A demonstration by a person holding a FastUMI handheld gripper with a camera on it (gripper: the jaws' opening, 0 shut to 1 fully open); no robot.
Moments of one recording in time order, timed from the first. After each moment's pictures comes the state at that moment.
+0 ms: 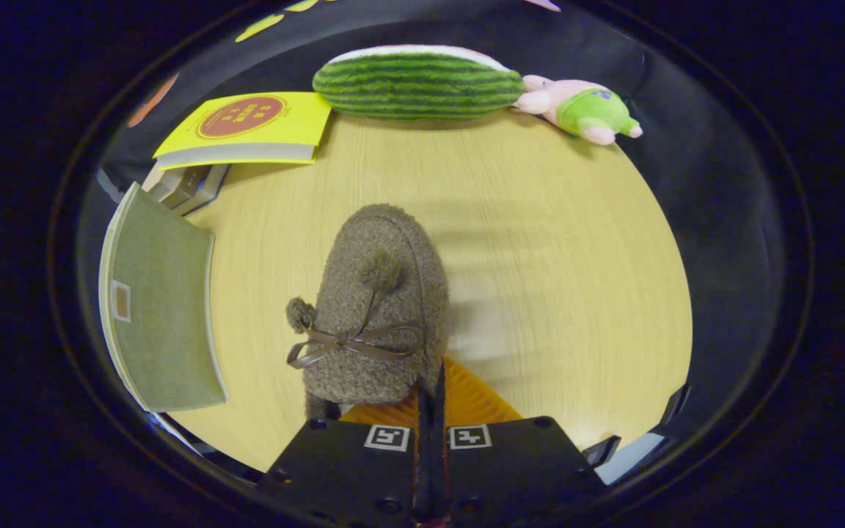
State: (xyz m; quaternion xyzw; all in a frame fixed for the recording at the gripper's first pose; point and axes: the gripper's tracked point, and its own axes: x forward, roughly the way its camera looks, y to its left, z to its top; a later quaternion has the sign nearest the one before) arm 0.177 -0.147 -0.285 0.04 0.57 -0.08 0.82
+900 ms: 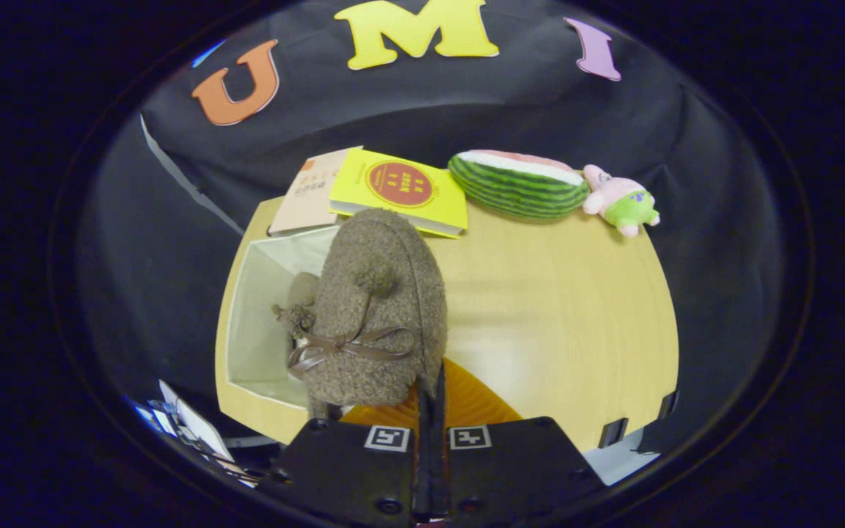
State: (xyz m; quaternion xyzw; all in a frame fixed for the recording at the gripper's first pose) arm 0.162 0.046 -0.111 0.04 0.50 0.02 0.86
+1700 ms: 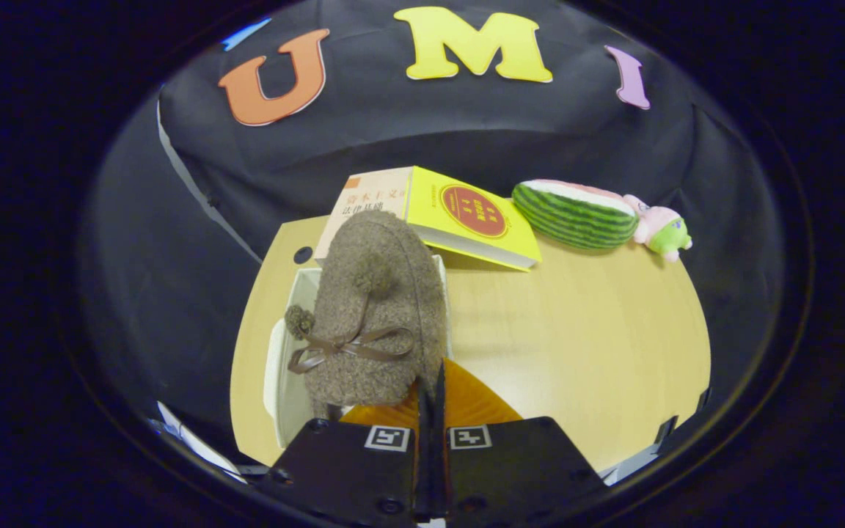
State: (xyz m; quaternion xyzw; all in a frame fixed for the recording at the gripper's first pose) arm 0.221 0.171 -0.153 0.02 0.43 0.01 0.90
